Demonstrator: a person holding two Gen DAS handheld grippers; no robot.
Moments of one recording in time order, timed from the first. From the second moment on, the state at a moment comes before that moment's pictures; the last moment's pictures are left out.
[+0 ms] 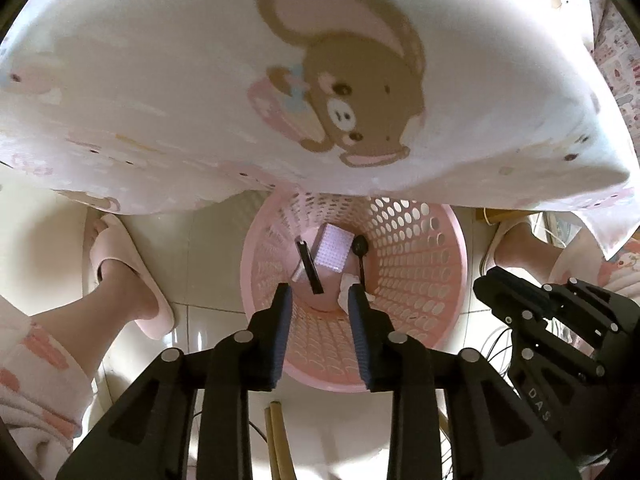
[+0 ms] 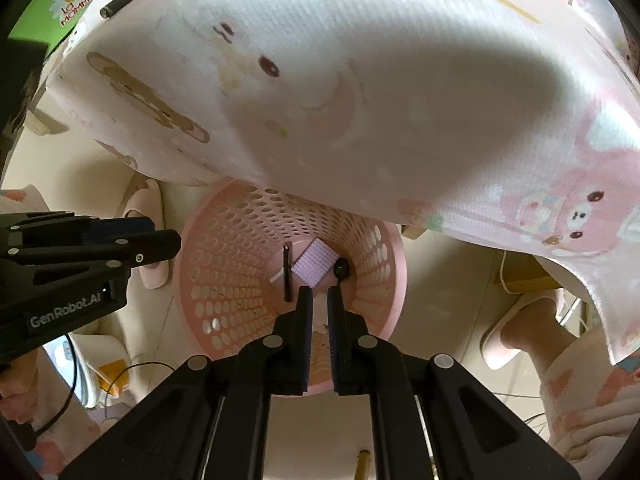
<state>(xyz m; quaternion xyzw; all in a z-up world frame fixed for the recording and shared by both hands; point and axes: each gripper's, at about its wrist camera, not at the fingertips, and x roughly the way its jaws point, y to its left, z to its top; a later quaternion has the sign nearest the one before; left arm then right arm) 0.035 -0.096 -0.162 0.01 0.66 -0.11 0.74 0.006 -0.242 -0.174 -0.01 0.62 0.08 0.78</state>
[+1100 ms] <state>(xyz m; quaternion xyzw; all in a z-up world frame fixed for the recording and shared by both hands) 0.001 -0.060 -0.015 0.02 0.47 -0.09 0.88 -0.035 -0.252 -0.048 -0.05 0.41 0.03 0.91</state>
